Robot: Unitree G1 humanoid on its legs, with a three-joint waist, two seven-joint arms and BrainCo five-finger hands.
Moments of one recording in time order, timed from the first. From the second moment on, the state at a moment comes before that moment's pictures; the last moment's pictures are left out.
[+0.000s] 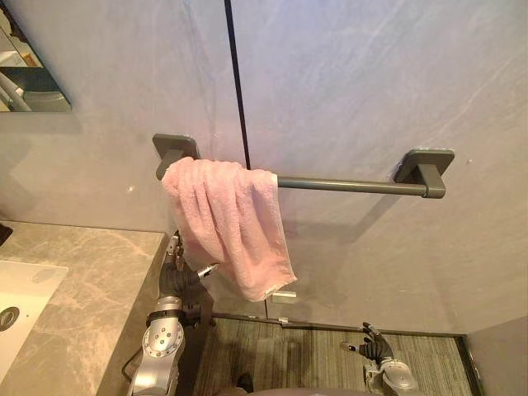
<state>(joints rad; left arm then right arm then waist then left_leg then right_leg) 0.22 0.17 0.02 0.03 0.01 -0.20 0.17 0.09 -0.13 -0.06 0.88 0.01 -0.10 -0.04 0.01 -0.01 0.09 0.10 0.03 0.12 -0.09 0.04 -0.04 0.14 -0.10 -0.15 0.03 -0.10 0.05</state>
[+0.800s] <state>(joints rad) 0.15 0.18 0.00 0.10 0.00 -0.19 0.16 0.09 -0.13 0.06 0.43 0.02 -0.11 -0.01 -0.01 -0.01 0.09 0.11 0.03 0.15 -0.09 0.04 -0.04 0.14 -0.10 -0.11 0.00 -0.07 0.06</state>
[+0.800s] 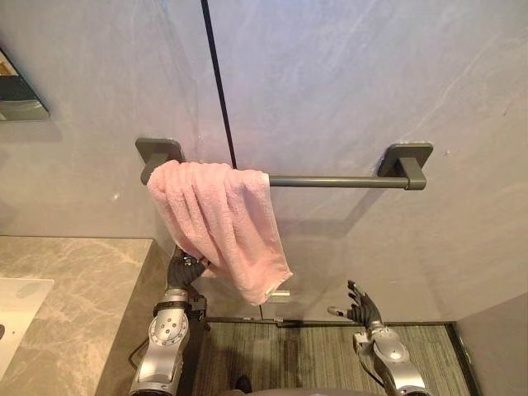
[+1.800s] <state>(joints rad) 0.15 0.16 -0.08 0.06 -0.07 -0.21 0.16 -0.13 -0.23 0.36 0.15 0.18 -0.15 0.09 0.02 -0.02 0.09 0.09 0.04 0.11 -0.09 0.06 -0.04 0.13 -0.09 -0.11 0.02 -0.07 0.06</state>
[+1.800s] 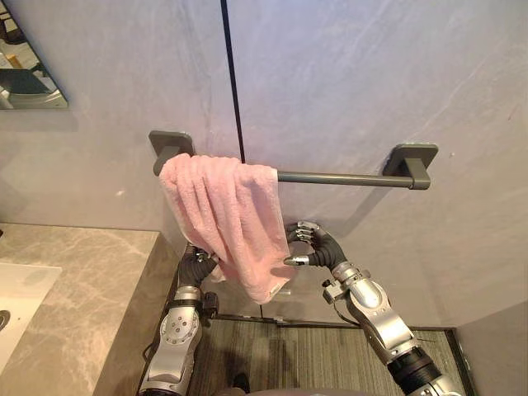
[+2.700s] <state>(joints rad) 0.15 0.15 -0.08 0.07 -0.11 -0.22 0.15 -0.24 -0.20 0.39 0.26 0.22 -0.15 0.09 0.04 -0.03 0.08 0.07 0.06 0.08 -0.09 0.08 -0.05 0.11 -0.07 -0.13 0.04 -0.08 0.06</state>
